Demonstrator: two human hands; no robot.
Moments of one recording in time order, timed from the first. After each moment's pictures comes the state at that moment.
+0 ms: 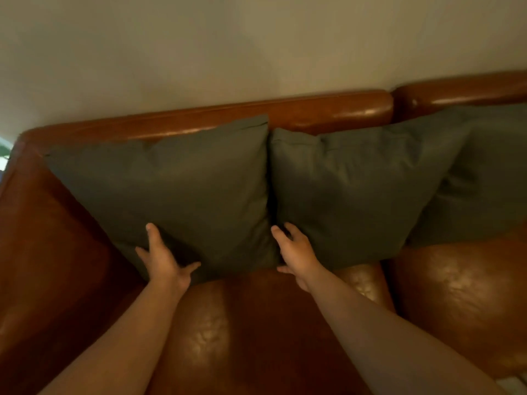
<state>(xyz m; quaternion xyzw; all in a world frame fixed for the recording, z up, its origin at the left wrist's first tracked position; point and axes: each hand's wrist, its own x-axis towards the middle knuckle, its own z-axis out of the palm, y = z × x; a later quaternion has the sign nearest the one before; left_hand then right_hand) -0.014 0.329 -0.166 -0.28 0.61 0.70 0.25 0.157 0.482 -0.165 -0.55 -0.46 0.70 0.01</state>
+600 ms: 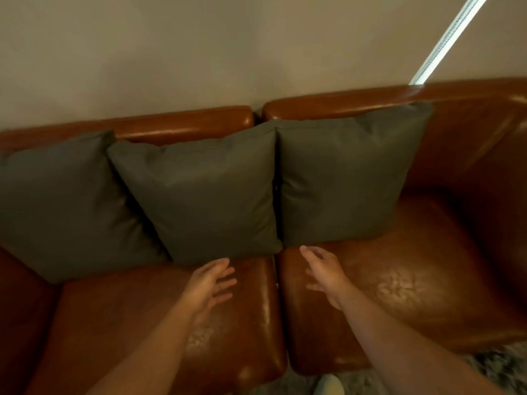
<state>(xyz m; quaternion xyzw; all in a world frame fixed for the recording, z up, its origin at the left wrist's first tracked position) 0.340 0.512 -0.135 -0.07 0.69 0.49 0.54 0.523 0.695 -0.138 -0.59 -0.48 0.65 0.00</state>
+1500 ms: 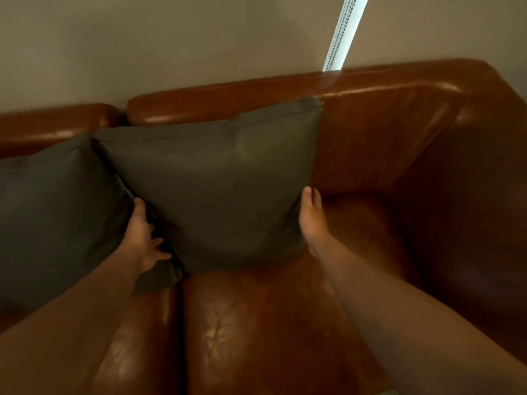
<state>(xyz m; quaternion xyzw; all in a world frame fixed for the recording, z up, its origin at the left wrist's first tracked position) 0.379 0.799 -0.172 -0.14 0.71 0.55 0.42 0.607 0.999 -0.194 -0.61 -0.50 0.60 0.14</state>
